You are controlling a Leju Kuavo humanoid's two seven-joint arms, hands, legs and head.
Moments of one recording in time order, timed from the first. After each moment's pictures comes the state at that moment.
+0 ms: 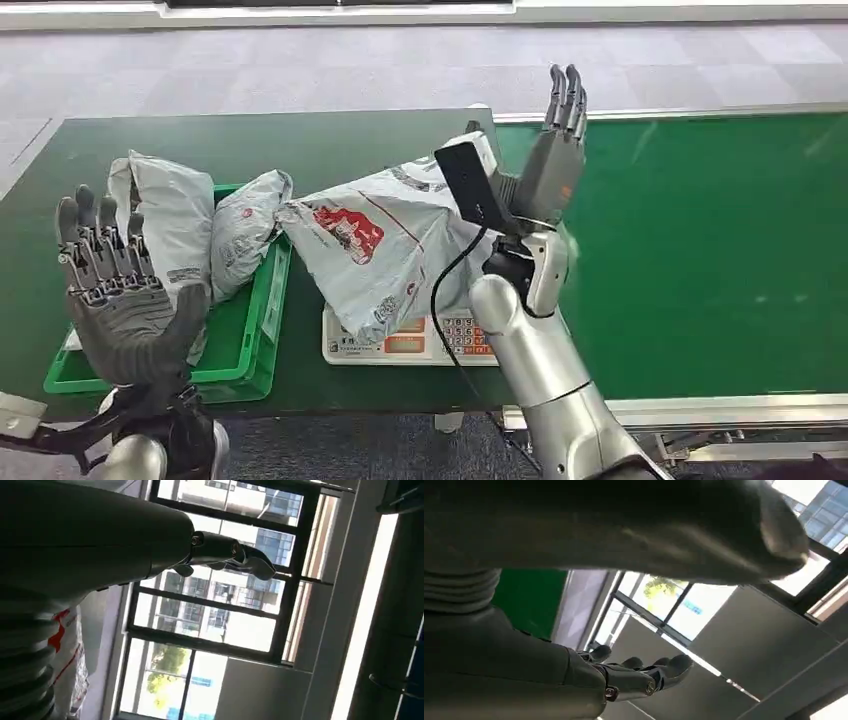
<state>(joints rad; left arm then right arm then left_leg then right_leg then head) 0.02 -0.26 -0.05 -1.82 -0.02 0.10 -0.59 -0.55 0.28 0.21 -1.20 1.08 -0.67 -0.05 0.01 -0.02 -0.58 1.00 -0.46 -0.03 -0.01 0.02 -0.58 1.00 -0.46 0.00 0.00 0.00</state>
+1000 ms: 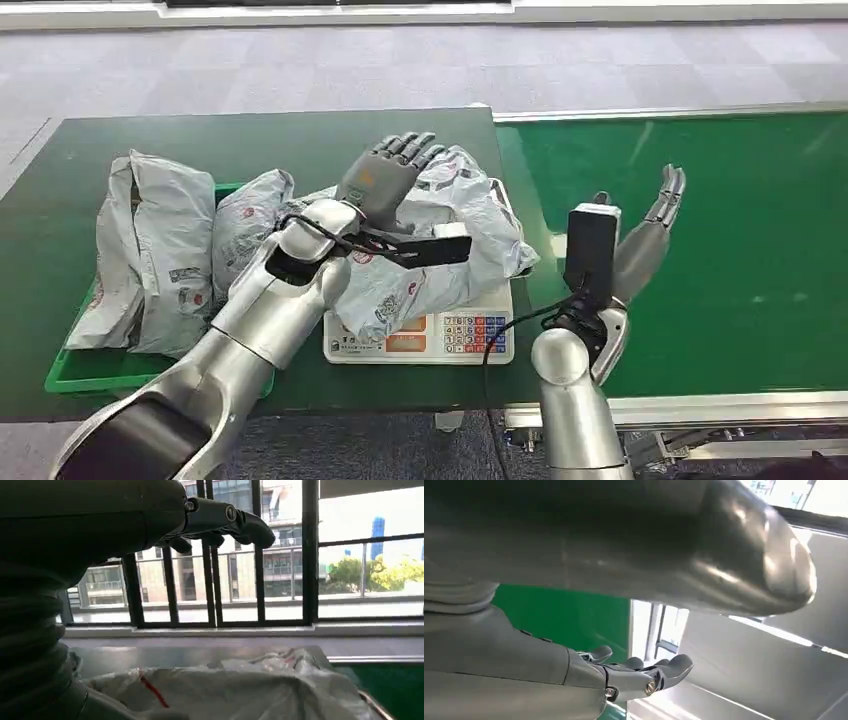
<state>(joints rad) -0.88 -0.25 -0.46 -0.63 -1.27 -0.01 -0.19 -0.27 0.31 -0.04 -1.41 0.83 -0.70 -0.22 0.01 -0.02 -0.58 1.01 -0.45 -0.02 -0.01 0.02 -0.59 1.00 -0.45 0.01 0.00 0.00</state>
